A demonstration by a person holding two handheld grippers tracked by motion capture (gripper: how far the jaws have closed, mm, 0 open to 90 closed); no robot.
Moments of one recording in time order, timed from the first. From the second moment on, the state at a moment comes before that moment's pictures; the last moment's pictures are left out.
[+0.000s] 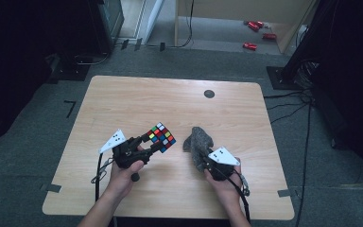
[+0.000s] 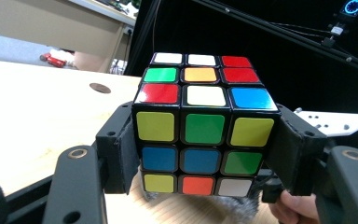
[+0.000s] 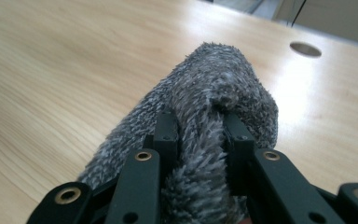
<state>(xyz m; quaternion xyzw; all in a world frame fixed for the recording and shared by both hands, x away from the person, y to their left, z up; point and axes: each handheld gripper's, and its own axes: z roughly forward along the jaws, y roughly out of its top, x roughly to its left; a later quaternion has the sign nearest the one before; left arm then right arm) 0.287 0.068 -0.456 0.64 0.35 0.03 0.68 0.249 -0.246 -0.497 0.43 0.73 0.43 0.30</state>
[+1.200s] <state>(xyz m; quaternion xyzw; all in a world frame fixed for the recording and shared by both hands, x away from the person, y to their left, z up) 0.278 0.042 -0.453 0.66 0.36 0.01 0.66 0.222 -0.203 -0.464 0.33 0.71 0.56 0.29</state>
